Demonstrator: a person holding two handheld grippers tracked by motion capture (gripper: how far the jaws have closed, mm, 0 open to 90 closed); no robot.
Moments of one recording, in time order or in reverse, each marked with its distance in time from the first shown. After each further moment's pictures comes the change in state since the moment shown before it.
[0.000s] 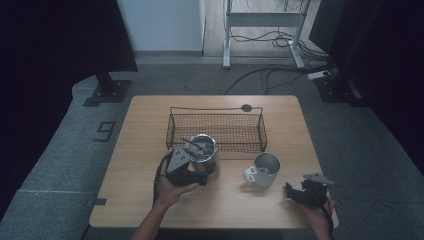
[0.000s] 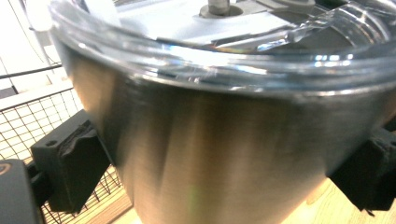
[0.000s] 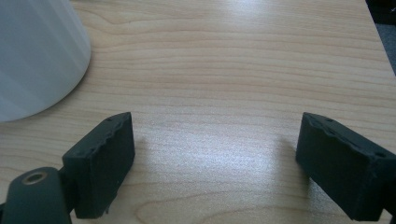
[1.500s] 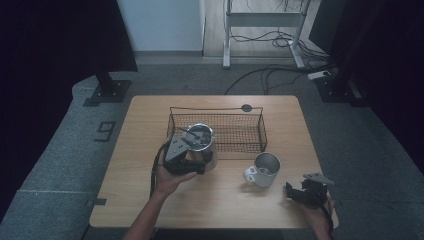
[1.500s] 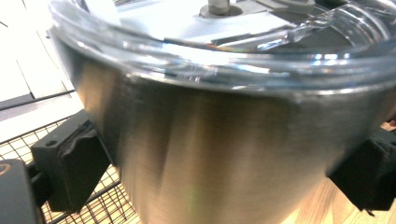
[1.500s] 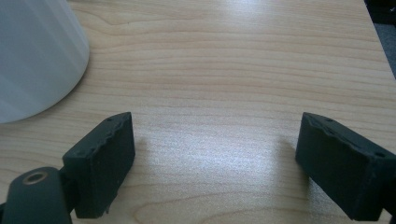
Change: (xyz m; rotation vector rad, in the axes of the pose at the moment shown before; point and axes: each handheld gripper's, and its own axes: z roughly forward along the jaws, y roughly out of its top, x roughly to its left) left arm 0.018 0.021 0.004 -0.007 0.035 0.019; right arm 0.000 0.000 0.000 -0.001 -0.002 0.002
